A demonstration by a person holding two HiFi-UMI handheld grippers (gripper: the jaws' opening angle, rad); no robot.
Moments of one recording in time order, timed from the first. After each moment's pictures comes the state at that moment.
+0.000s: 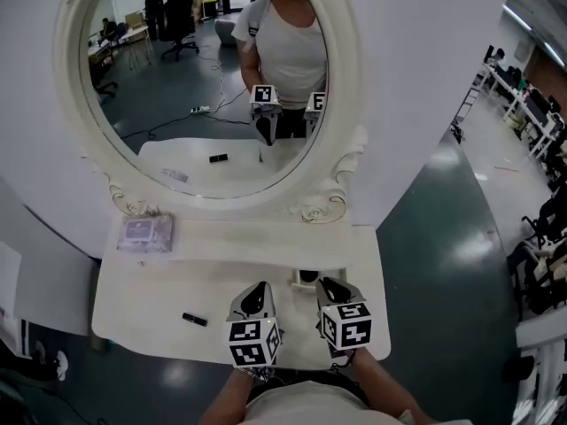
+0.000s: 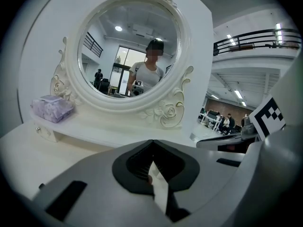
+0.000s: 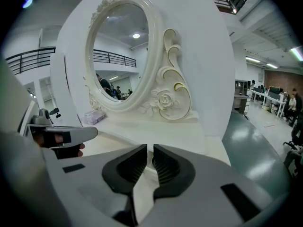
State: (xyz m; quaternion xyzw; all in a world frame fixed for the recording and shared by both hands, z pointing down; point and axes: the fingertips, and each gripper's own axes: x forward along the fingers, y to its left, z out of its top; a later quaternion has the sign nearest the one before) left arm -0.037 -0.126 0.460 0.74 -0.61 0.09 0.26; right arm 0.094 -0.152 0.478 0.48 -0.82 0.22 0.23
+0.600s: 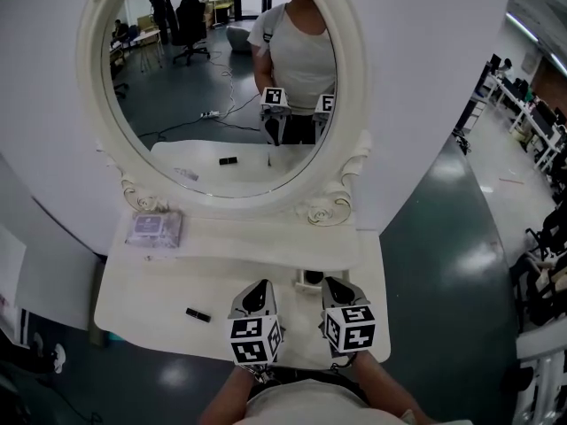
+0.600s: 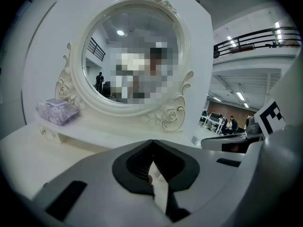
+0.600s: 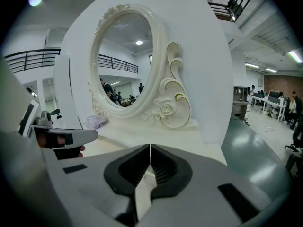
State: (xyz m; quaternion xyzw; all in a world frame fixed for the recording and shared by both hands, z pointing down) left arm -0.043 -0.120 0.446 0.73 -0.63 0.08 0.25; right arm 0.095 -0.149 0.455 0.49 -0.83 0.19 0.20
